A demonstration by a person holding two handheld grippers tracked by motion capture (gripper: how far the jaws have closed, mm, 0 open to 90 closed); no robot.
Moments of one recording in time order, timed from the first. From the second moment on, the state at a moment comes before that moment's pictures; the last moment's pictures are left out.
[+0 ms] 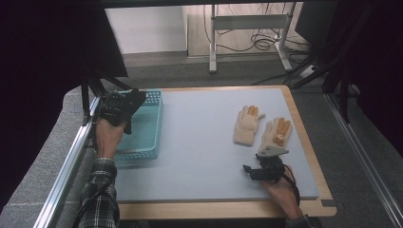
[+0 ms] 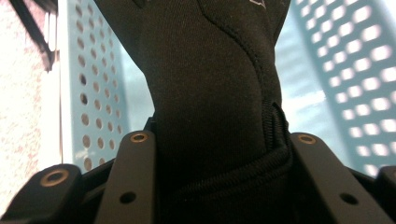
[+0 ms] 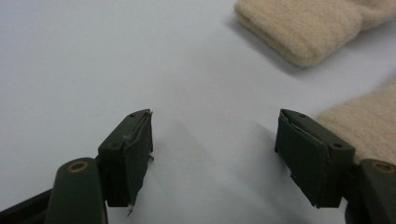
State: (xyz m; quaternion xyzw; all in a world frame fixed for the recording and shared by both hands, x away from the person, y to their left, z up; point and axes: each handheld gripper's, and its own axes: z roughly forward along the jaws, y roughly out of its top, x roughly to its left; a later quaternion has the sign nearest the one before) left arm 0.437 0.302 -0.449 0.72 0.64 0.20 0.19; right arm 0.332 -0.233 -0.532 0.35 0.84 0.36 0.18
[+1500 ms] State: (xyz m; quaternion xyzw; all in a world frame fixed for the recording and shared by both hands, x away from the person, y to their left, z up) left arm 0.442 0.317 -0.474 0.74 0.62 0.13 0.23; right arm 0.332 -0.233 -0.532 0.35 0.84 0.36 0.18
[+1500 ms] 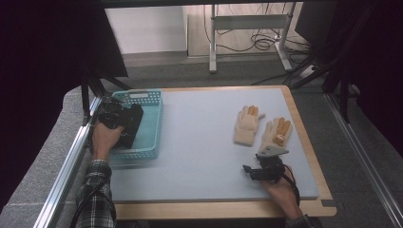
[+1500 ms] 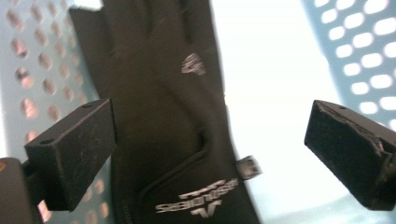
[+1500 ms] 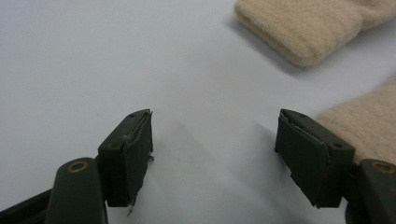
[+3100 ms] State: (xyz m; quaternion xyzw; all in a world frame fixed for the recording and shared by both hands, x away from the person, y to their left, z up) left arm 0.384 0.162 -0.429 0.82 0.41 0.16 0.37; right arm 0.332 -0.233 -0.532 0.35 0.85 0.36 0.17
